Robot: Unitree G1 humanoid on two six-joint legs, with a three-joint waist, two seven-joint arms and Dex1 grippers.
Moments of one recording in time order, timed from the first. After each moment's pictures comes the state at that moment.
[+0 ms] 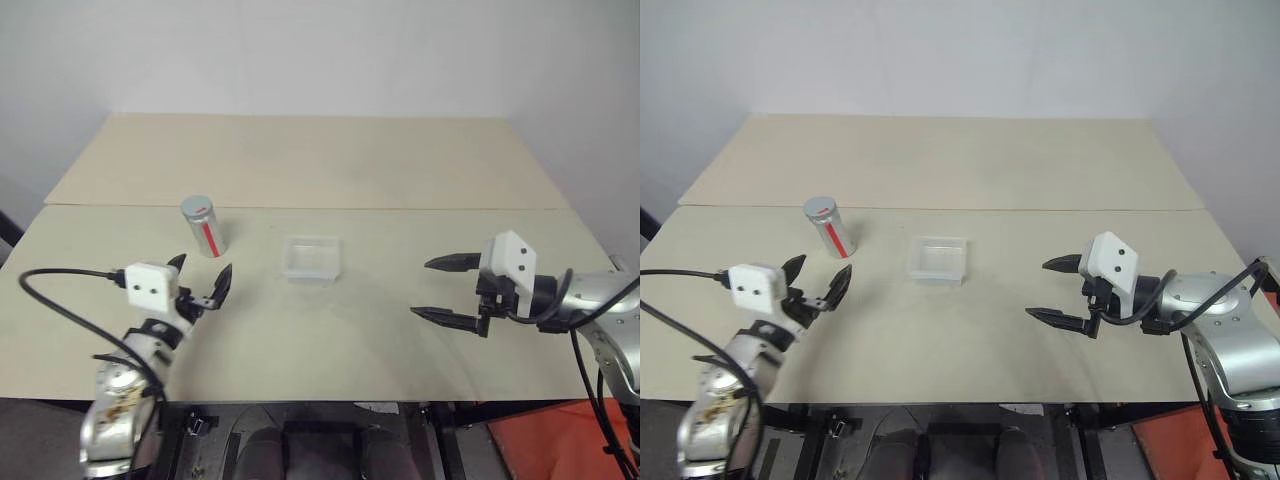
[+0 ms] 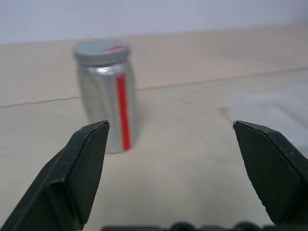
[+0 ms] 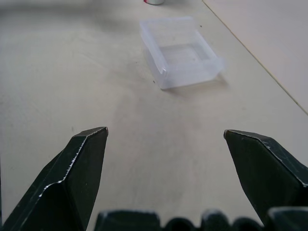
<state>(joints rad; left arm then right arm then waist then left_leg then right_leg) -0.03 0.22 0.19 -0.43 -0.16 0.31 -0.17 -0.22 -0.90 -0.12 -0.38 0.44 0.46 1.06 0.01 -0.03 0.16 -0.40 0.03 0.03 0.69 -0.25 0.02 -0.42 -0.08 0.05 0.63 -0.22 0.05</state>
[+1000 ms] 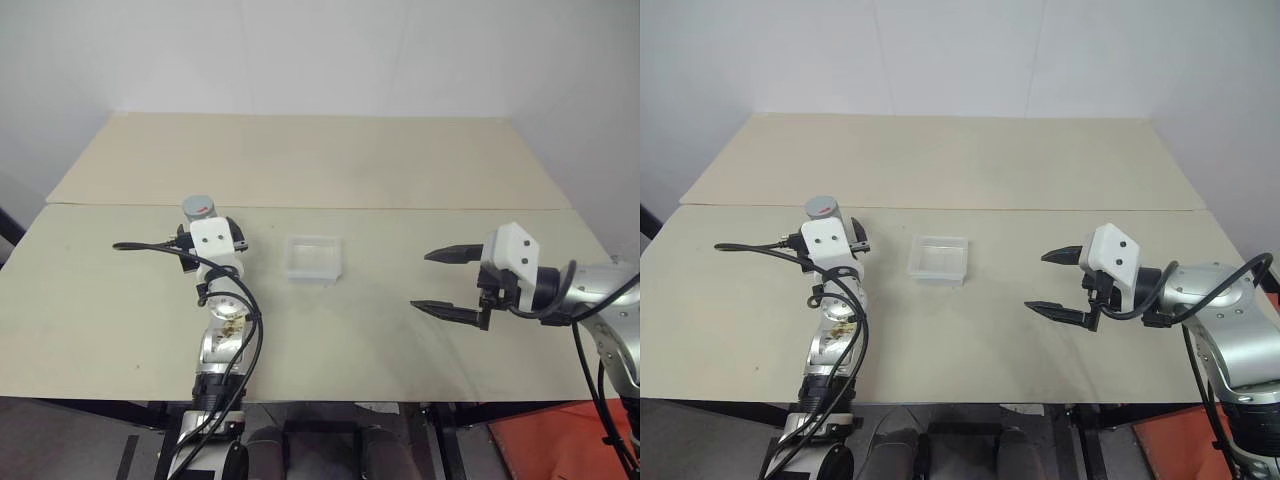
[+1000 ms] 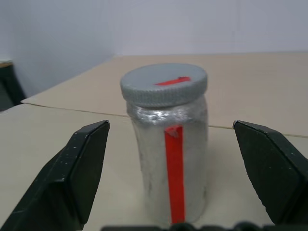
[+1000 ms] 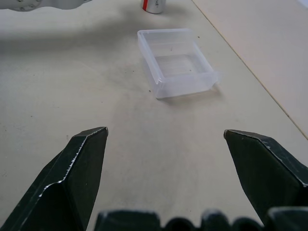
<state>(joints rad) -0.44 0.00 0.13 0.14 0.20 0.13 0.43 -0.25 -0.91 -0.12 -0.38 0.45 0.46 1.07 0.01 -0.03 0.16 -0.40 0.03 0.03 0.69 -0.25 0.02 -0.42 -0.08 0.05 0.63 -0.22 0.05</state>
